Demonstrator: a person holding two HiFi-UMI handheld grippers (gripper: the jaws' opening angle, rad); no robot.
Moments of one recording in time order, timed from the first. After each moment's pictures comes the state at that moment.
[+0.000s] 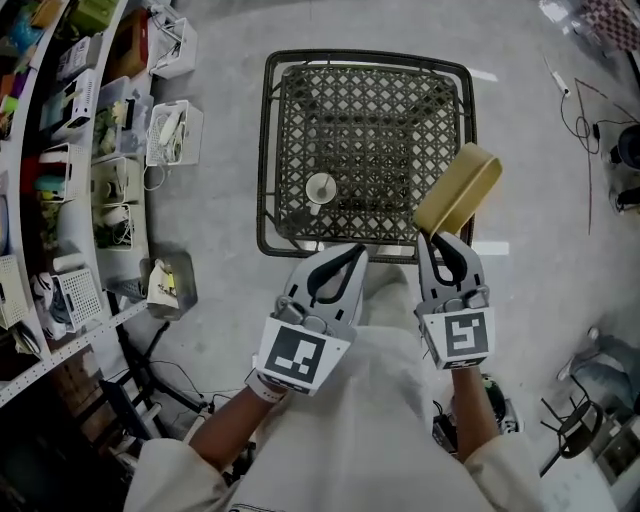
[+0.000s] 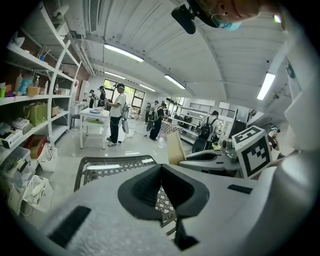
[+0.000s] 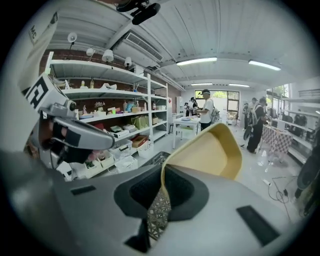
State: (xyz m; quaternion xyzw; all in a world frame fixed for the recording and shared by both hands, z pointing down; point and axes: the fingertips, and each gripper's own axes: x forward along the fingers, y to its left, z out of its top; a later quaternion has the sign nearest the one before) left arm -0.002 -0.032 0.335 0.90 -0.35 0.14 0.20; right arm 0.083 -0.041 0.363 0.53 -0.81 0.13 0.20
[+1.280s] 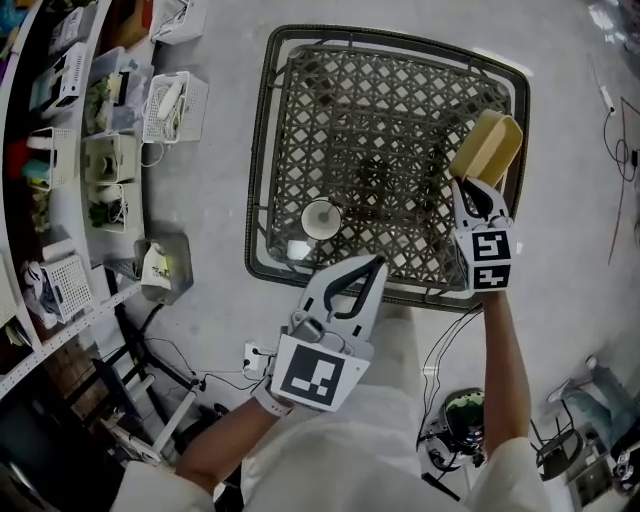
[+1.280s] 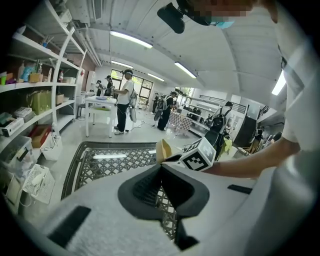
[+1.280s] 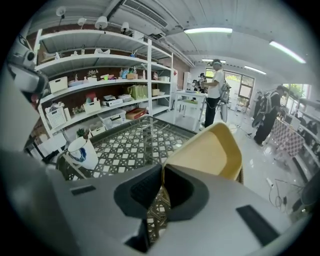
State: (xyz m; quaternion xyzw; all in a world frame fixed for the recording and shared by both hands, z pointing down) left arm 0.025 -0.106 0.446 0.87 -0.38 0.18 0.24; right arm 0.159 -0.199 0.594 0.48 -0.79 0.18 0.33
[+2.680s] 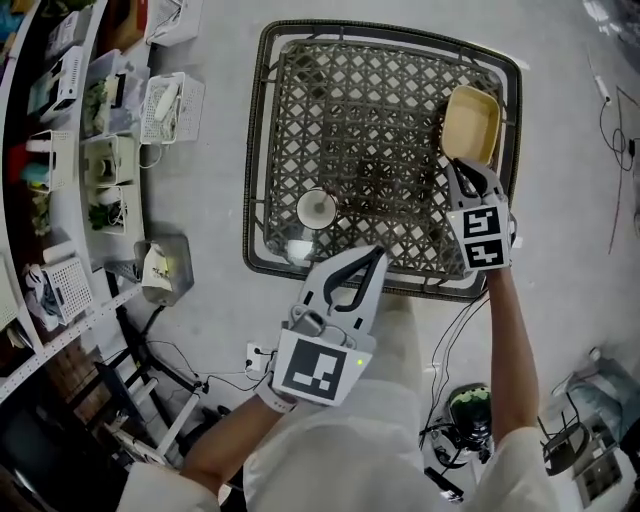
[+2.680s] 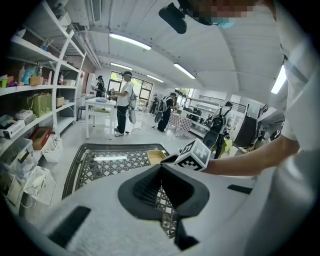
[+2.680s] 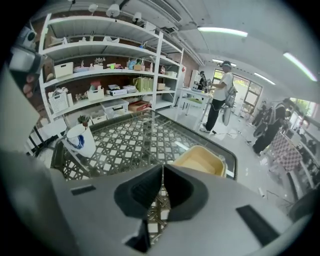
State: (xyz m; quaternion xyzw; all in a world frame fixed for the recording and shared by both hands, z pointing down) left arm 0.030 -0.097 0.444 0.87 -0.39 0.18 0.24; right arm 0.163 -0.203 0.603 0.46 -0.79 0.14 0.39
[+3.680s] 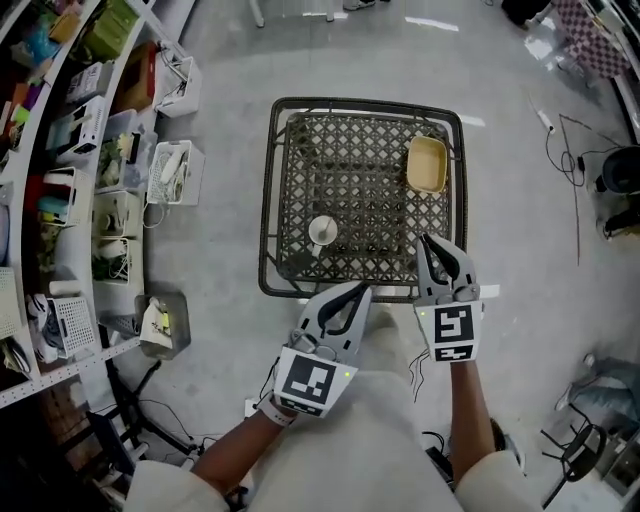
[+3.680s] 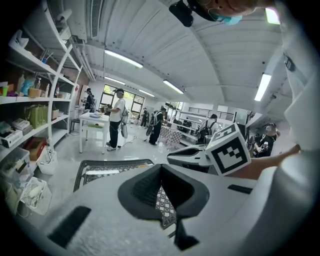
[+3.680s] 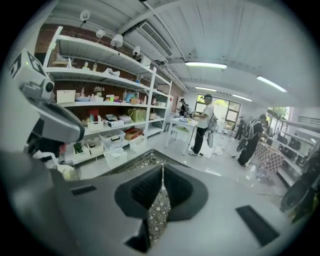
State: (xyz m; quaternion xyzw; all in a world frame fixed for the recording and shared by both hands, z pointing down) left arm -0.010 -0.016 0.350 0.91 -0.35 0.13 0.17; right arm 0.088 -0.075 0.383 0.55 -0.79 0.07 0.27
